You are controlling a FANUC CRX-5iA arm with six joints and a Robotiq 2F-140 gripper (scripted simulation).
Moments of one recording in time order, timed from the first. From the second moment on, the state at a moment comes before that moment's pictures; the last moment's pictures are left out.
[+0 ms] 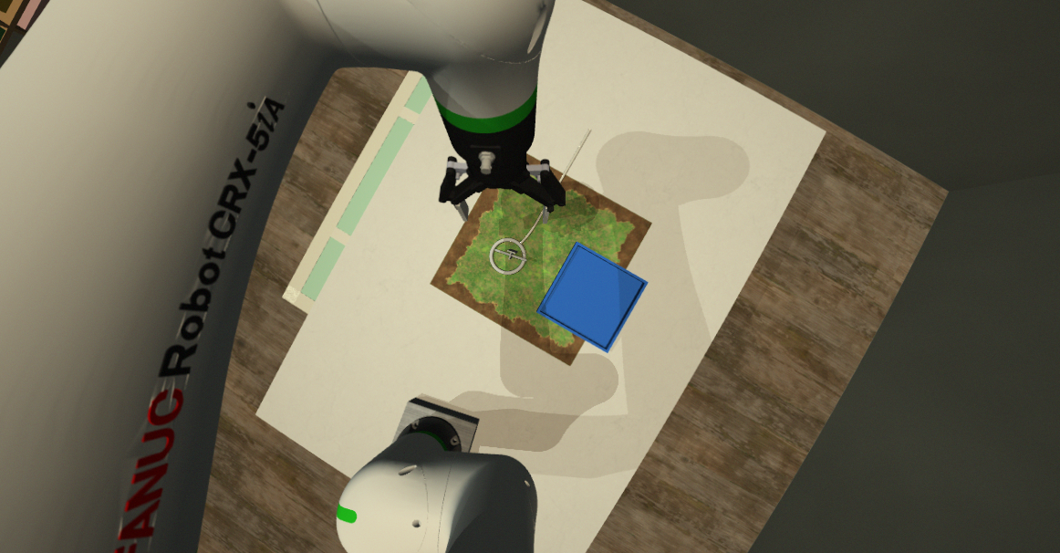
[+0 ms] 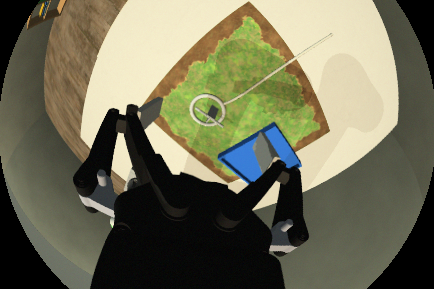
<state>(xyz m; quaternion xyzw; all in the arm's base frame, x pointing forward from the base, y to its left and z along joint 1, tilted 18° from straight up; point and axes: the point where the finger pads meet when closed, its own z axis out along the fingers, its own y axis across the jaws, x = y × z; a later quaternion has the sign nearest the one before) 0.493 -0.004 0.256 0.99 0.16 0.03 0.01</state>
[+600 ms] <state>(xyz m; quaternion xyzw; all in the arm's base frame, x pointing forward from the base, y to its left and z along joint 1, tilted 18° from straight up) 0.468 -0.014 0.223 0.88 0.47 0.08 0.05</state>
